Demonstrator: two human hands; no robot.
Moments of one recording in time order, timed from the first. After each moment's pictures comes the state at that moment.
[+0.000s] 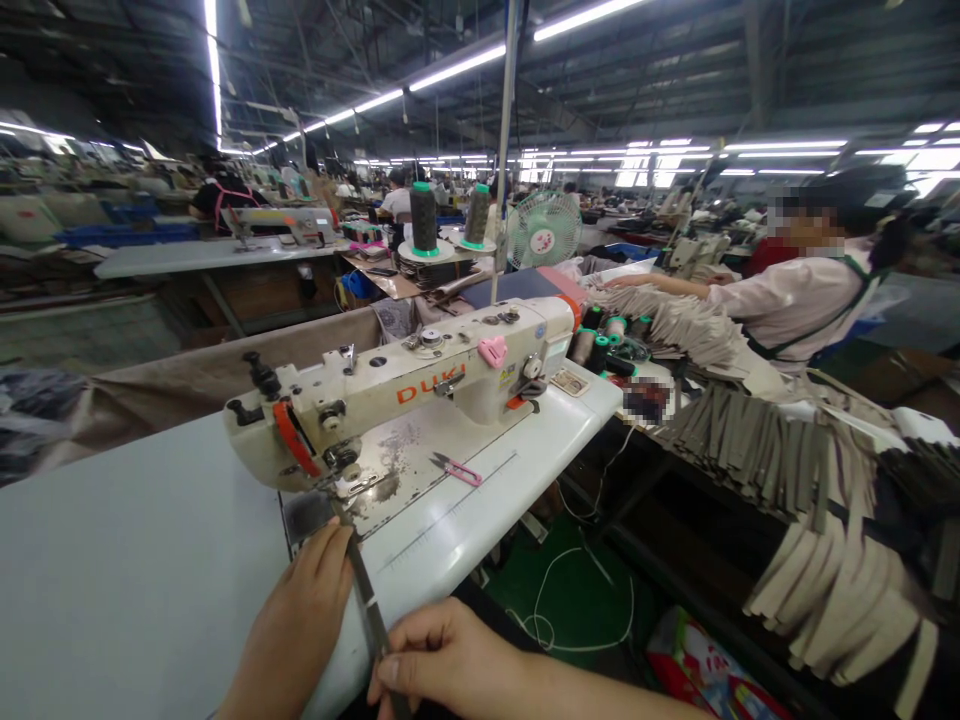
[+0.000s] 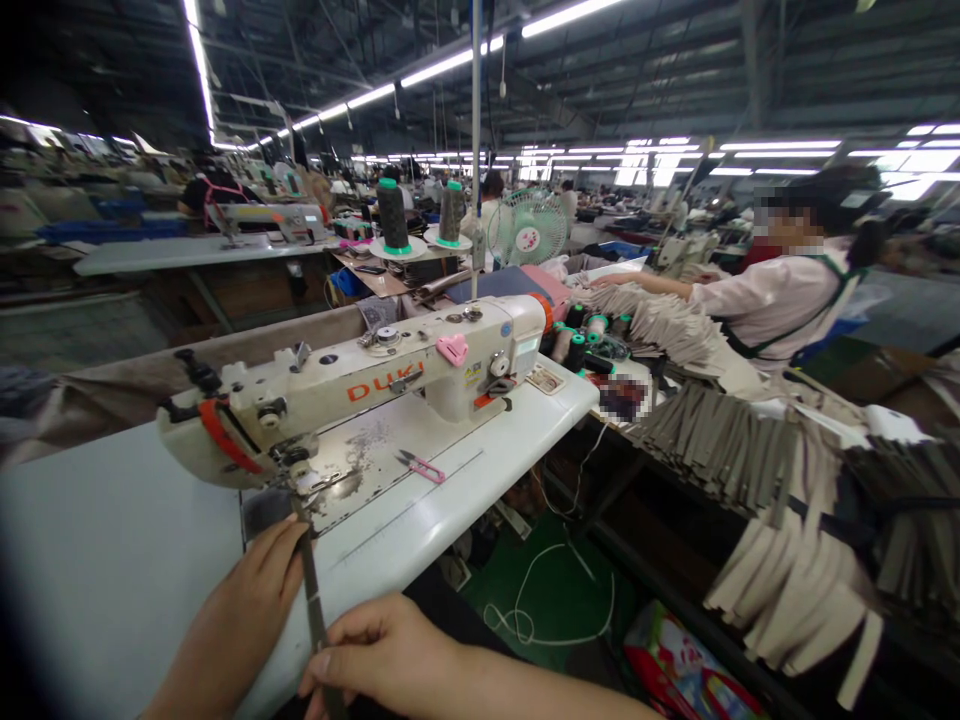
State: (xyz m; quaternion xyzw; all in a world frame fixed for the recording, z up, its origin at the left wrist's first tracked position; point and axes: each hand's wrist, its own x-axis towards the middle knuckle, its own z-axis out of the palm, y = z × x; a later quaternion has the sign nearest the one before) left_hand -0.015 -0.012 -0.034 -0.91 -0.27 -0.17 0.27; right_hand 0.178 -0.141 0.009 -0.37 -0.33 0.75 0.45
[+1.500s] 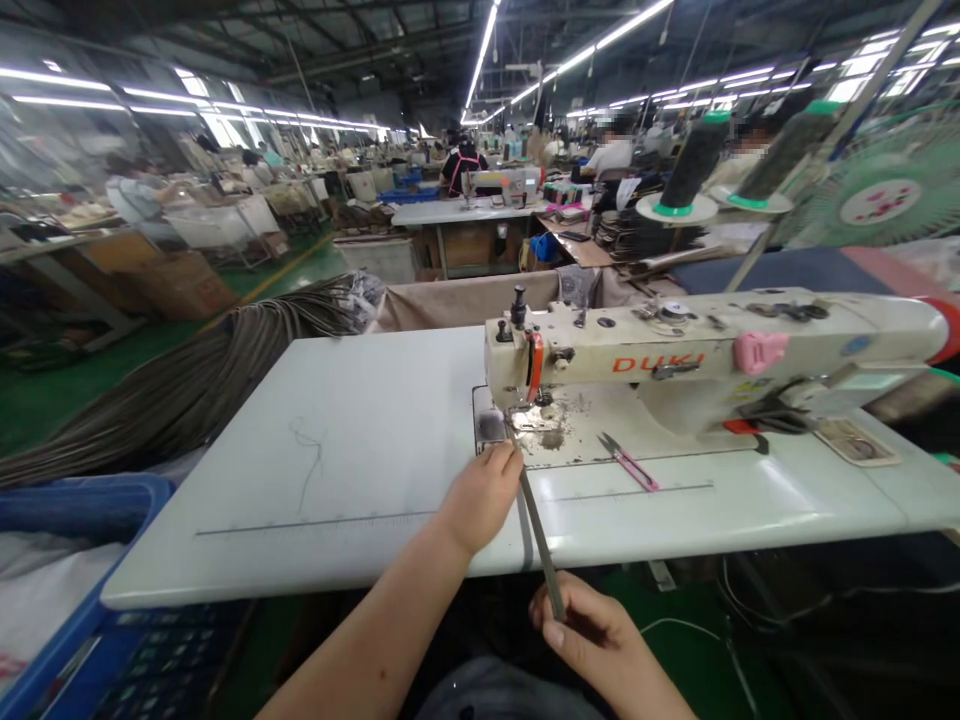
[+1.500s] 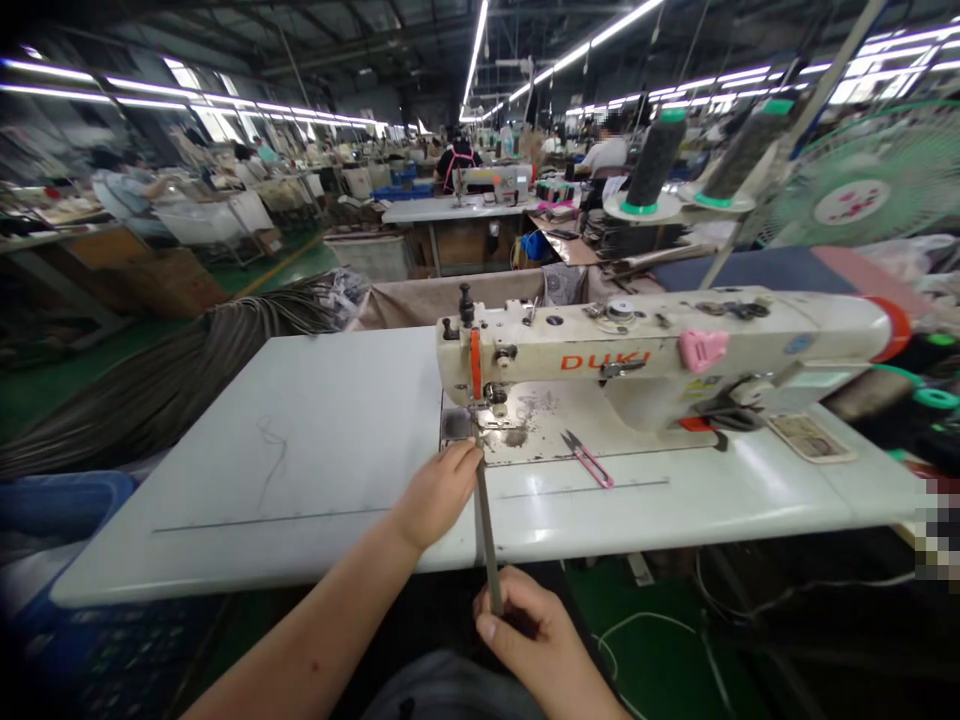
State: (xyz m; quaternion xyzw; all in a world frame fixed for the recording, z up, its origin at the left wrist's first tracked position) left_hand 0.004 -0.015 -0.011 -0.88 -0.41 -0.20 0.07; right_hand 0.198 -0.149 0.007 -0.41 -0.56 0.60 0.38
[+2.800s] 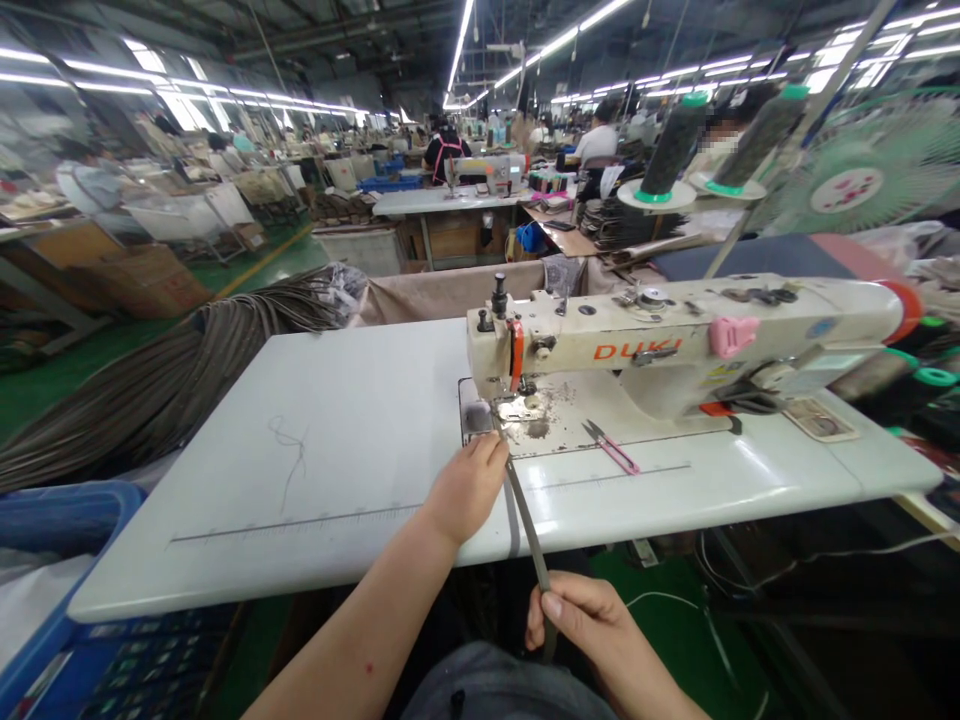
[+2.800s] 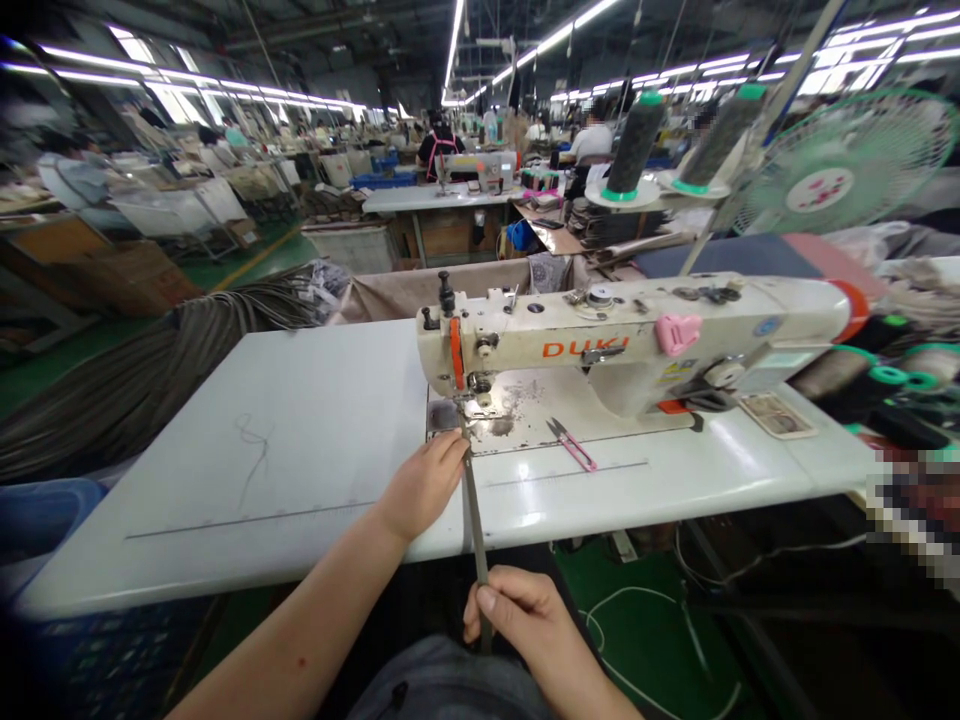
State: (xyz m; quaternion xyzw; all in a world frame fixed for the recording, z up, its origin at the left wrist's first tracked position) left_hand 0.002 -0.017 -0.010 -0.88 -0.42 -0.23 0.03; right_hand 0.202 -0.157 0.003 -0.40 -0.49 0.68 0.38
